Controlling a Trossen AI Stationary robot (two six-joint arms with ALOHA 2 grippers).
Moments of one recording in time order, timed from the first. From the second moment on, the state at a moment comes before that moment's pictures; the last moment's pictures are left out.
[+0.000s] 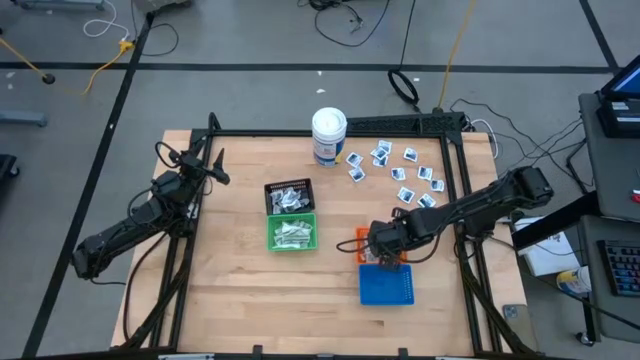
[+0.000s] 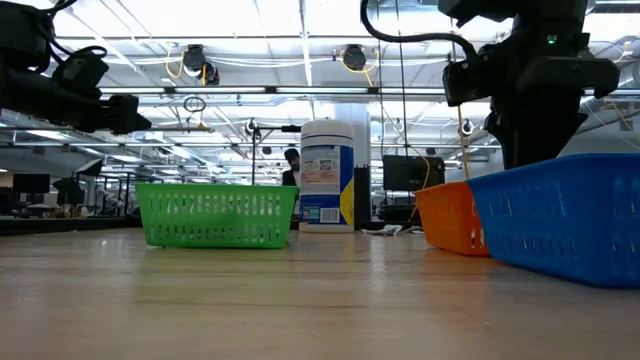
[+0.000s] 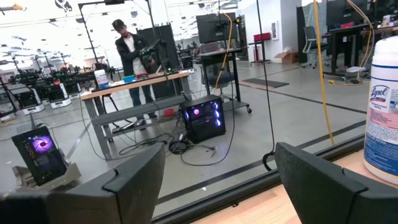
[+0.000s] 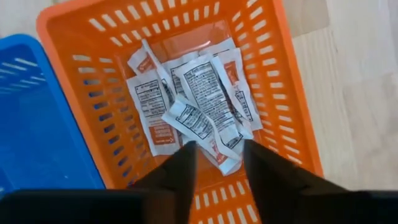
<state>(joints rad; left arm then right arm) 0.60 0.02 0.02 0.07 -0.59 0.21 0.28 1.52 0.97 -0.86 0.13 0.59</state>
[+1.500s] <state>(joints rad) 0.60 0.02 0.02 0.07 -0.59 0.21 -0.38 1.46 1.03 -0.66 0.13 0.93</state>
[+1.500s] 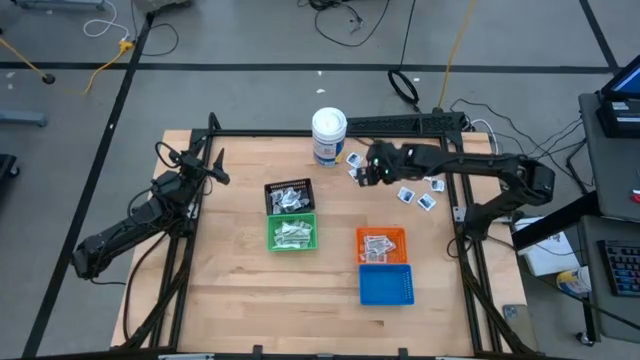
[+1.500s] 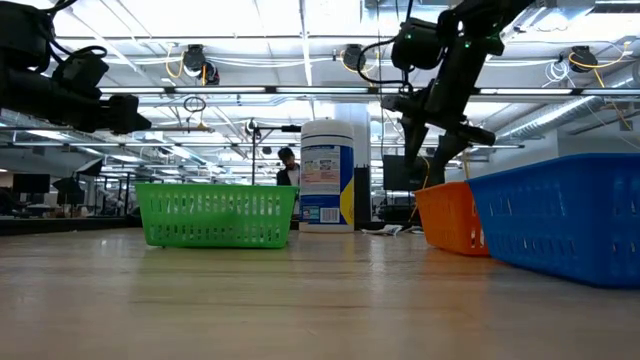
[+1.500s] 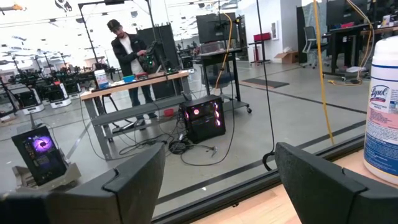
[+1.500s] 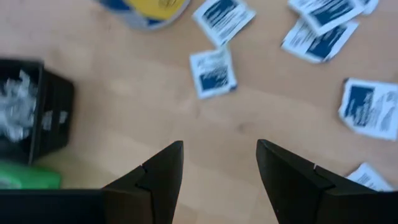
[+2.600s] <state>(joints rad) 0.60 0.02 0.02 0.07 -0.59 0.21 -0.58 1.78 1.34 -0.81 0.05 0.91</state>
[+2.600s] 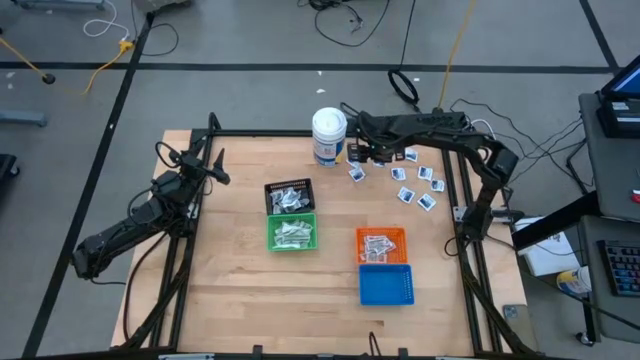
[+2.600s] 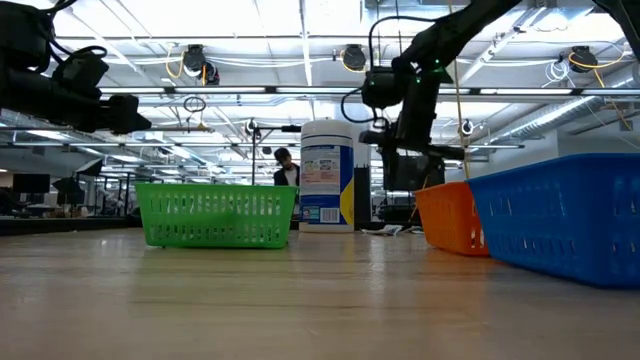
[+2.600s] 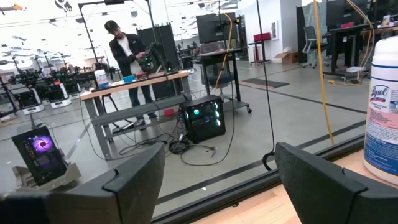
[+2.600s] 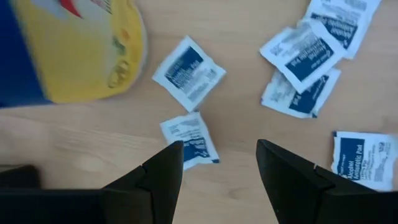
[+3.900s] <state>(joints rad) 0.60 0.02 0.02 0.07 -0.59 0.21 -0.55 1.83 1.03 -0.33 -0.01 1.05</state>
